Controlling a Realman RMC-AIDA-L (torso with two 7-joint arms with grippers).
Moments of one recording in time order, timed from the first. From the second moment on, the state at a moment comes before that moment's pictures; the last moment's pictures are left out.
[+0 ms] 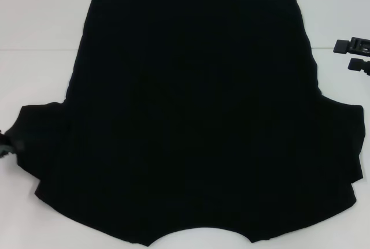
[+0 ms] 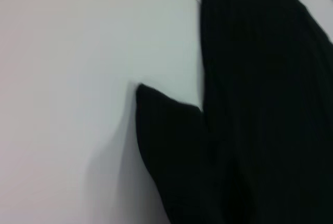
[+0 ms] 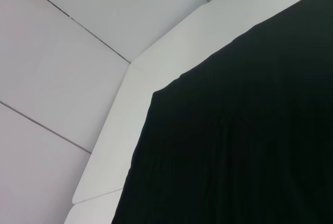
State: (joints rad) left arm -0.47 -1.92 0.42 0.69 2.37 1.37 -2.38; right arm 0.66 1.87 -0.48 -0.59 -2.09 -1.38 2.28
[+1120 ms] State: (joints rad) left arm -0.62 -1.94 0.69 1.10 2.66 1.50 -2.44; right arm 0.65 1.87 -0.49 -0.59 -2.09 -1.38 2.28
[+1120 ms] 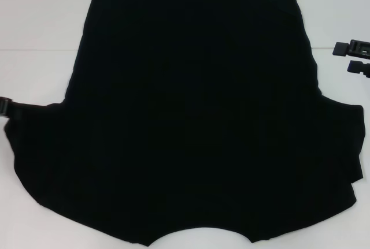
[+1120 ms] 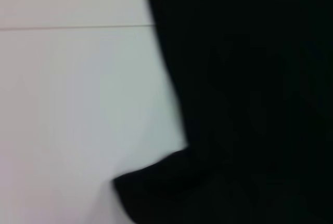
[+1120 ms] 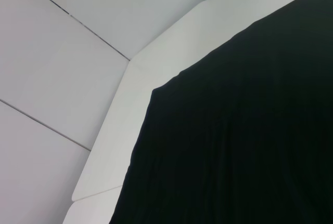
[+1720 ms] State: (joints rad) left arm -0.71 -2.10 0.91 1.14 2.71 1.52 -2.46; right arm 0.65 1.87 -0.49 -0.58 -2.09 -1.37 2.28
